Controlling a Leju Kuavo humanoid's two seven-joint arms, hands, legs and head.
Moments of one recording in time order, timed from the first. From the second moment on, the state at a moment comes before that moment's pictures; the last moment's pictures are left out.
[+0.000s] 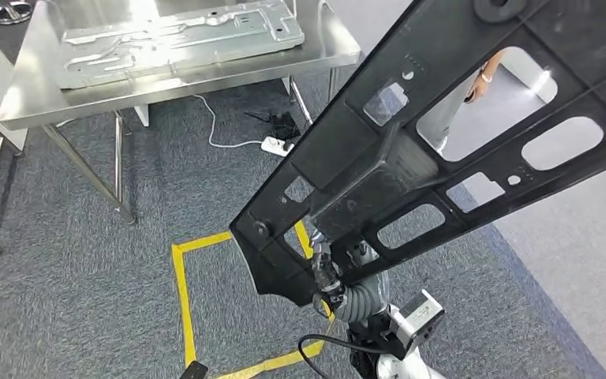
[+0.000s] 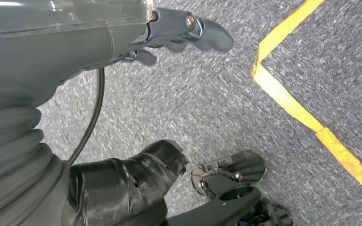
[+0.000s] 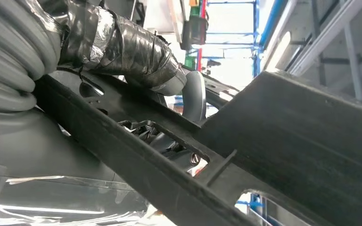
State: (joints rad) left arm -0.15 0.01 -1.12 -0.23 0.47 0.36 -0.06; right arm -0.18 -0.10 0.82 -1.87 -0.03 -0.46 -0.44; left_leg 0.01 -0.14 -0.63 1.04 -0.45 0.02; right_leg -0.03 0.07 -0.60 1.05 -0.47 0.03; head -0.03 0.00
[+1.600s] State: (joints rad) left arm -0.15 0.01 -1.12 -0.23 0.48 0.36 -0.07; right arm -0.16 -0.08 0.82 -1.87 -0.09 -0.51 -0.52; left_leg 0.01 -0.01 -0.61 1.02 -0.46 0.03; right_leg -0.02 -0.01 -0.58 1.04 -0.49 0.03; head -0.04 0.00
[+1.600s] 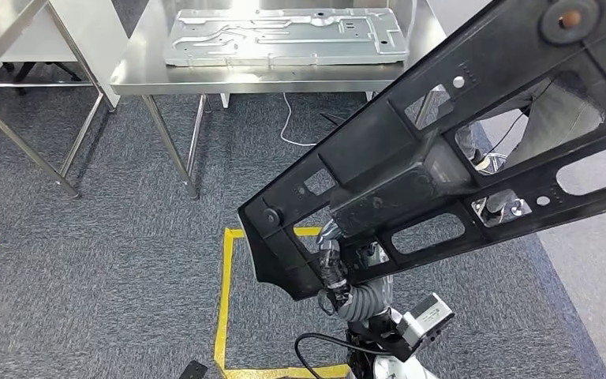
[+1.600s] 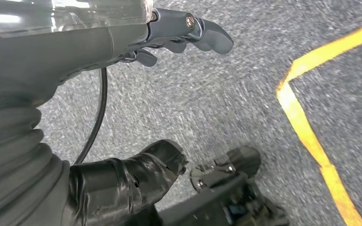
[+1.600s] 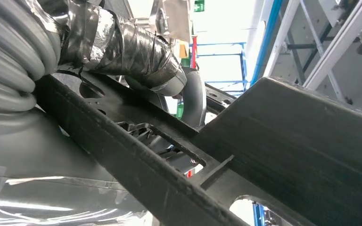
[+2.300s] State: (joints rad) left arm -0.15 0.01 -1.12 -0.23 0.48 0.35 -0.07; right arm -0.16 -0.08 0.82 -1.86 -0.10 -0.50 -0.52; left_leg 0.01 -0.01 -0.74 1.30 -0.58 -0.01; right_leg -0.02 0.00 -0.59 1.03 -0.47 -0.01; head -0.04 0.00
